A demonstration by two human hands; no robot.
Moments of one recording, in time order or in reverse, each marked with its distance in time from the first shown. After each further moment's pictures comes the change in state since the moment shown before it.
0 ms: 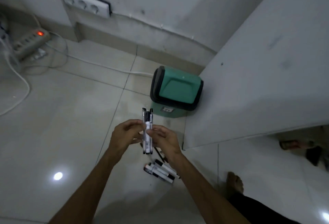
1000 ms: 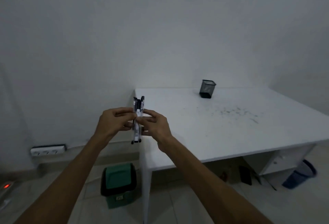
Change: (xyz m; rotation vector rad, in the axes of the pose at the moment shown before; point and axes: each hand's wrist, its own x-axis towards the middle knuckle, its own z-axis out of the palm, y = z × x) left_hand -0.313 0.406 0.182 0.237 -0.302 0.754; right_hand -0.340 -0.384 -0.171 0.166 0.154 -0.658
